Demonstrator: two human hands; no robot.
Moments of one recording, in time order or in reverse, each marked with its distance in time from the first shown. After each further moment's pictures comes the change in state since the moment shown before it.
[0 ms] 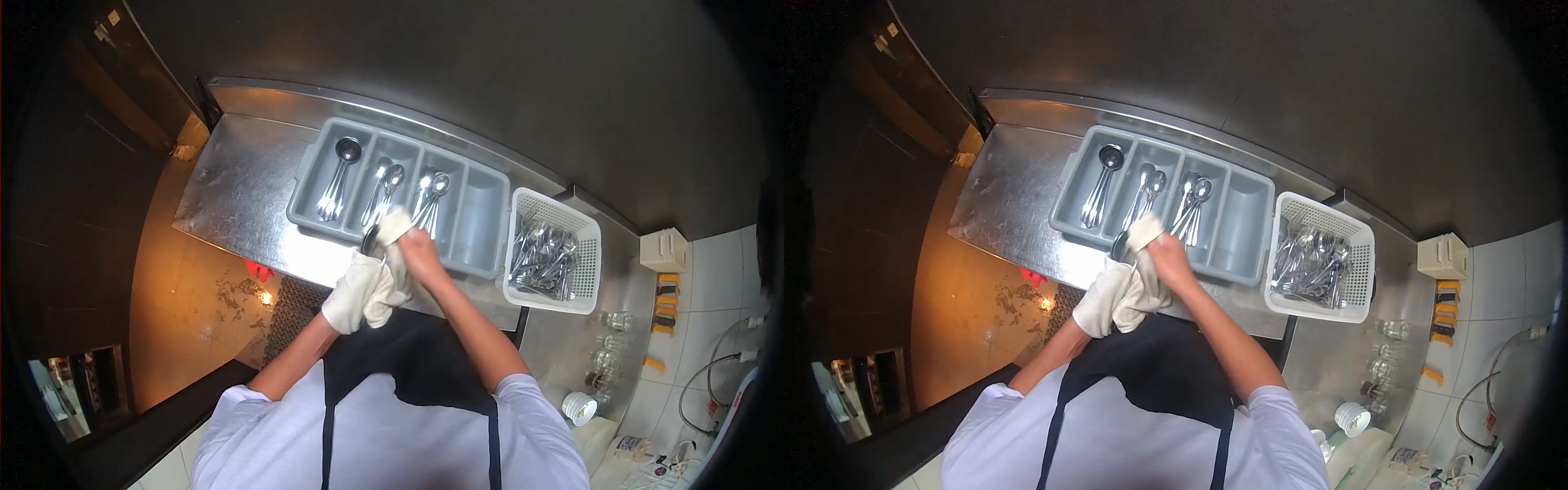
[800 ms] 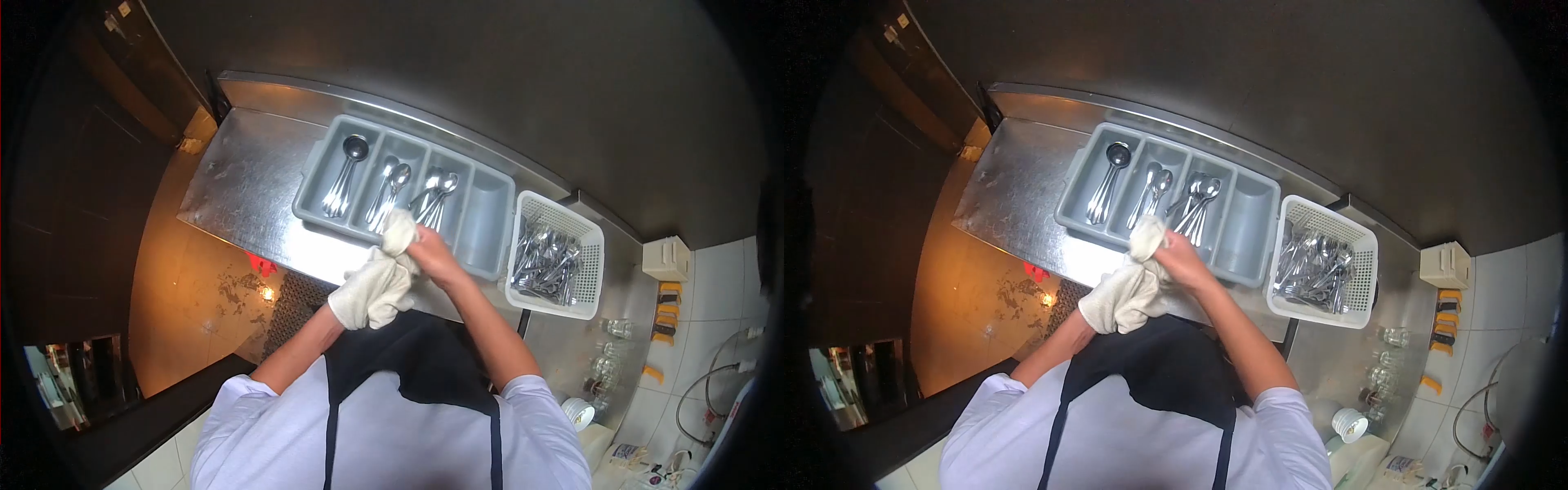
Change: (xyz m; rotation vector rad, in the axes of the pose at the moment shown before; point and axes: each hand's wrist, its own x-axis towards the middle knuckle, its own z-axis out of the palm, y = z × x) left_hand 0.000 0.047 -0.007 -1.006 -0.434 -0.611; right_hand -0.017 -0.031 -0.018 0.132 -0.264 -0.048
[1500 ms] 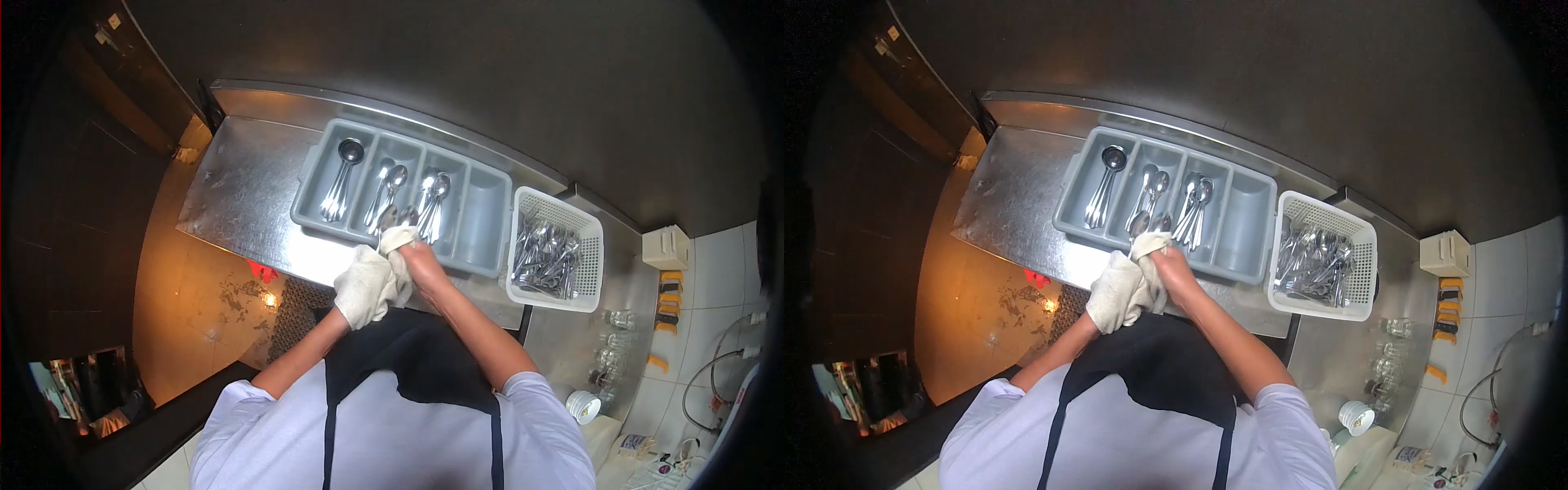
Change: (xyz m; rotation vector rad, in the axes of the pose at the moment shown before) left_hand 0.030 -0.018 -0.042 0.979 0.654 0.213; right_hand 0.009 0.055 0.026 0.447 0.191 0.169
